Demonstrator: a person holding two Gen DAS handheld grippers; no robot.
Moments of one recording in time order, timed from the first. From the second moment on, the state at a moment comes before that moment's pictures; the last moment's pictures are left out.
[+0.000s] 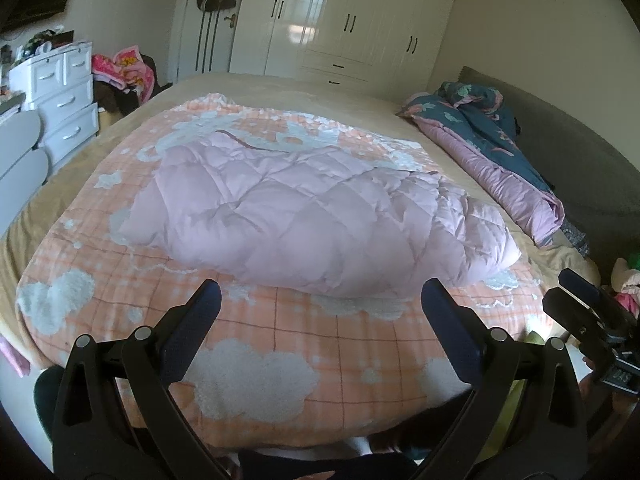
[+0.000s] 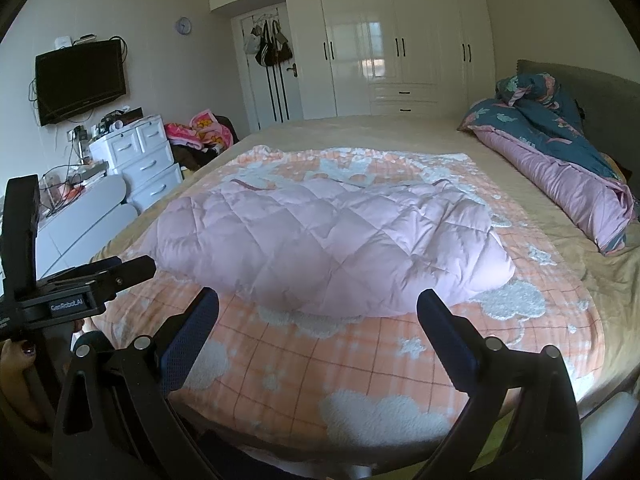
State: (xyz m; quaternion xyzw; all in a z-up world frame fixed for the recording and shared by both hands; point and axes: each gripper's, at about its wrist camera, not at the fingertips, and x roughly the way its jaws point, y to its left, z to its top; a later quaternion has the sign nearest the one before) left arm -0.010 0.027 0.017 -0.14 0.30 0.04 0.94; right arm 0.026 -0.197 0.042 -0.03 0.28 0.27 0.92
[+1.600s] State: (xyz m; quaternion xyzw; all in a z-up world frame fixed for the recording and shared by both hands) left arm -0.010 0.029 0.020 -0.13 0.31 0.05 0.94; right arm 0.027 -0.195 0.041 -0.03 0.28 0.27 0.92
